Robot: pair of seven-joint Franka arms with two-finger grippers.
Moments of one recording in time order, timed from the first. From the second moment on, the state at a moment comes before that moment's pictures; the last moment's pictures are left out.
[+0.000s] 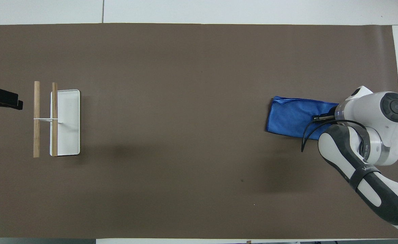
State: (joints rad) left arm -0.04 -0.01 0.07 -1.66 -0.02 1.62 0.08; right arm 0.00 0.17 -0.07 -2.27 -0.01 2.49 -0.11
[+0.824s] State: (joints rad) left arm -0.04 -0.01 0.07 -1.66 -0.02 1.62 0.08; right arm 0.17 0.12 -0.03 -1.89 0.12 2.01 0.19
